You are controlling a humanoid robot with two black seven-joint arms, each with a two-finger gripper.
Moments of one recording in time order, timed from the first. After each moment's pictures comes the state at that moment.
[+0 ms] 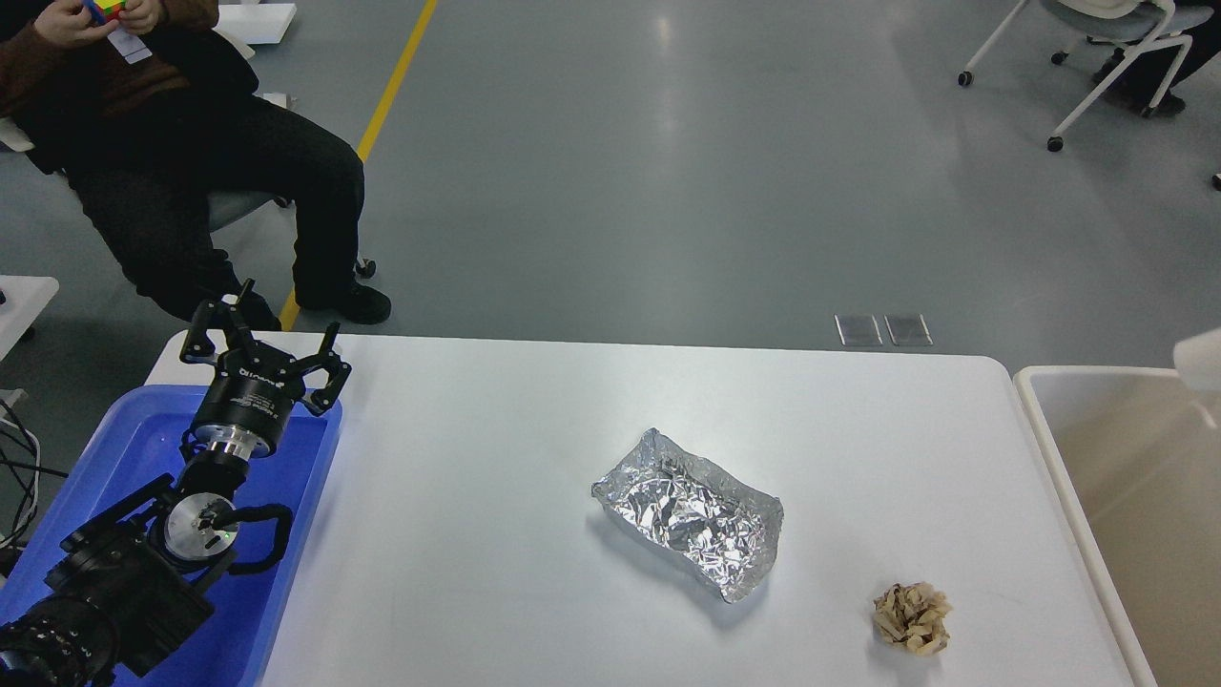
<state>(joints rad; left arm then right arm) -0.58 0.33 -0.76 -0.45 -0.16 -0.64 -0.52 0.89 -1.10 0.01 0.72 -0.42 0.22 0.18</state>
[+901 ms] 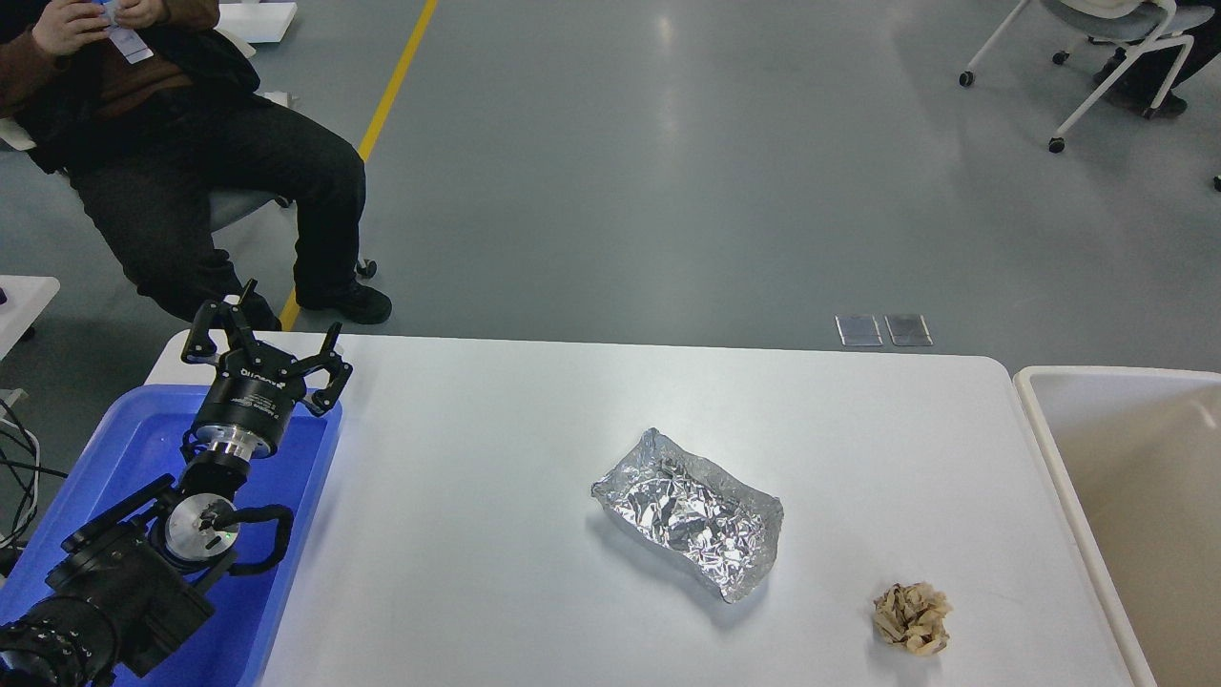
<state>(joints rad) -0.58 0.33 -0.75 -0.45 -0.16 -0.64 -0.52 0.54 -0.64 0.24 0.19 0.14 -0.06 0.02</state>
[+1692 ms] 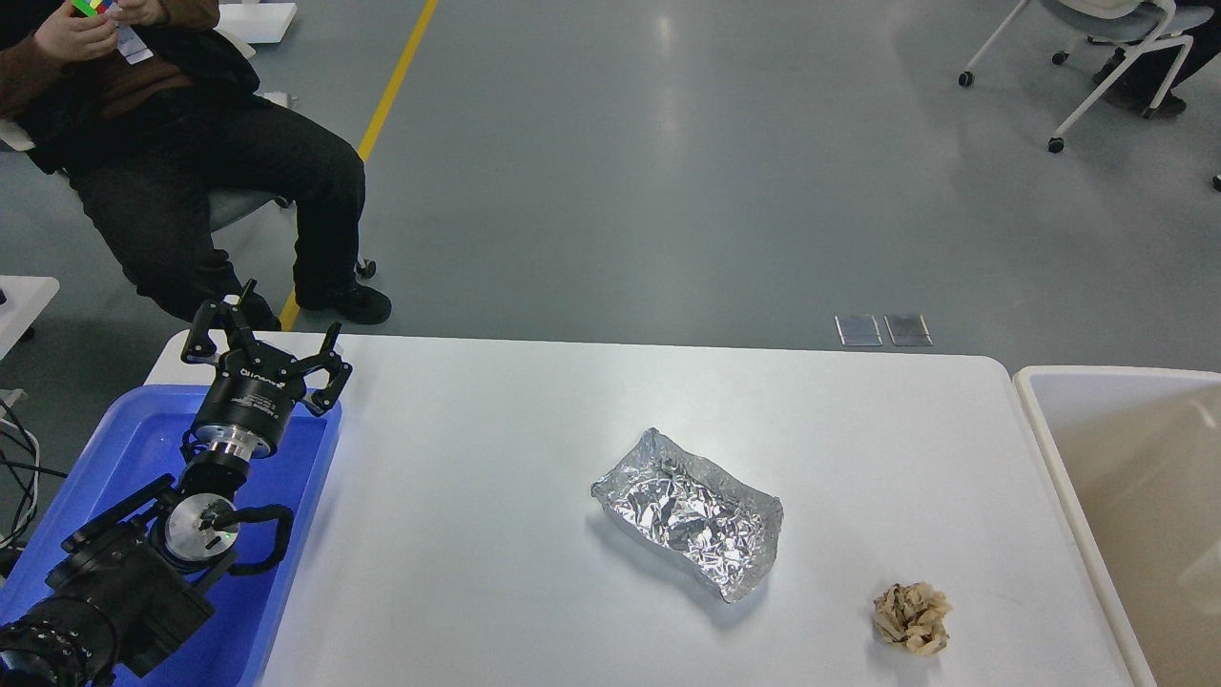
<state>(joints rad) -0.58 0.33 -0.75 -0.45 -0.16 -0.64 -0.52 0.52 -0.56 0.33 0.16 0.15 -0.10 0.00</state>
